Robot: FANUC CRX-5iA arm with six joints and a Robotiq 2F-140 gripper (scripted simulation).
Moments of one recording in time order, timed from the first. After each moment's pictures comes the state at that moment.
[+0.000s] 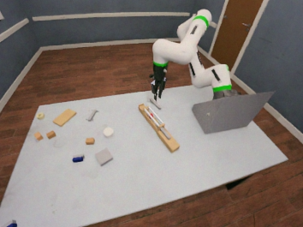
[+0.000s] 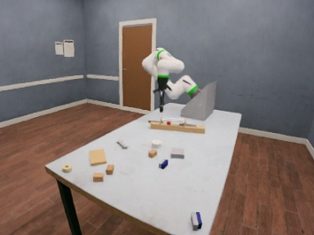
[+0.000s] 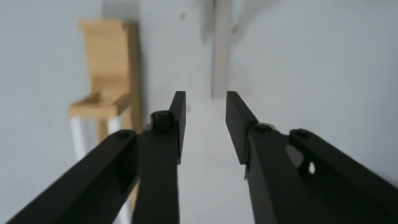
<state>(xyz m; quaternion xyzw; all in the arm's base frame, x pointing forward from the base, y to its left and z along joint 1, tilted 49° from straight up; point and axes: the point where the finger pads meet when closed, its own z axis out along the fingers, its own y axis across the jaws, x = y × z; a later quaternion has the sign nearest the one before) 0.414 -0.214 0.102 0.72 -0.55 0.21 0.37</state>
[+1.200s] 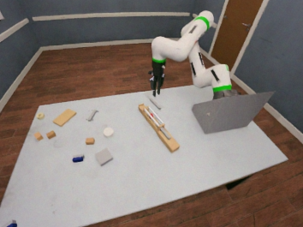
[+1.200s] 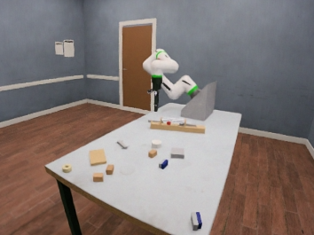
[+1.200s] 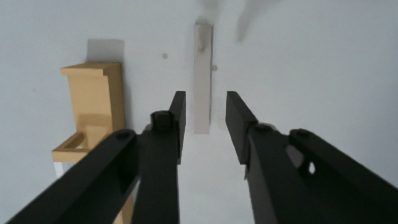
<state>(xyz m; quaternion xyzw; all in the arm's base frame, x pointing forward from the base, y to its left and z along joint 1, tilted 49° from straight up) 0.405 -0.251 0.136 0.72 -0.55 0.21 0.36</state>
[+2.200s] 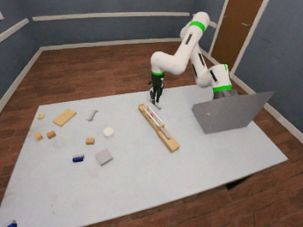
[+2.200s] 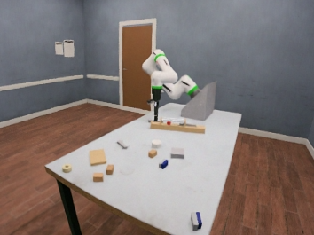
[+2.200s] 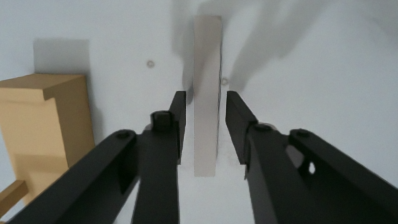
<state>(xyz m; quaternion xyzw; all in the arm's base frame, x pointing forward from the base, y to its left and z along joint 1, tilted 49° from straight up) 0.397 -0.321 0.074 0.72 -0.55 0.21 0.36</state>
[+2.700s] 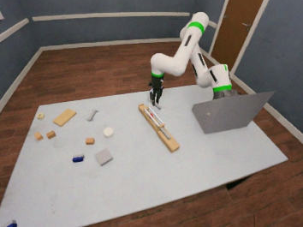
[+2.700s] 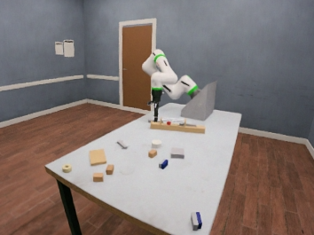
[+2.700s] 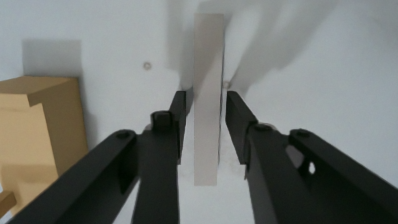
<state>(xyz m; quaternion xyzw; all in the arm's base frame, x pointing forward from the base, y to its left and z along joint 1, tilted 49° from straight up) 0.396 -0.330 0.066 0.72 -0.55 0.21 0.36</state>
